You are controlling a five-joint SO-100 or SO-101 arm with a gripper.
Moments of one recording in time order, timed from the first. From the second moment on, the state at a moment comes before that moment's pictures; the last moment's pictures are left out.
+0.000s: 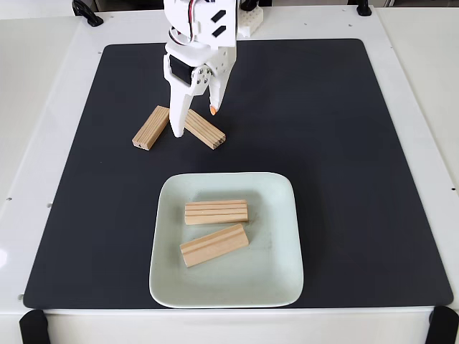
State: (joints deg) arm -3.0 83.5 96.3 70.7 41.1
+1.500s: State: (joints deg) arm -2.5 77.8 96.3 64.7 41.1
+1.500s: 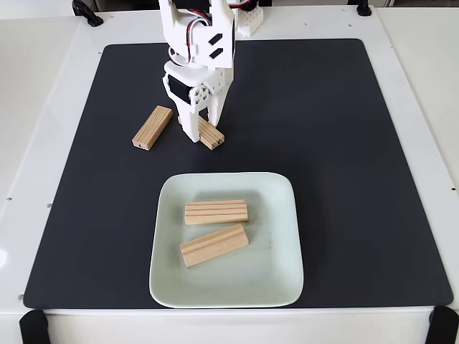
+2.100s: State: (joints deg) arm -2.6 87.5 96.4 65.7 40.9
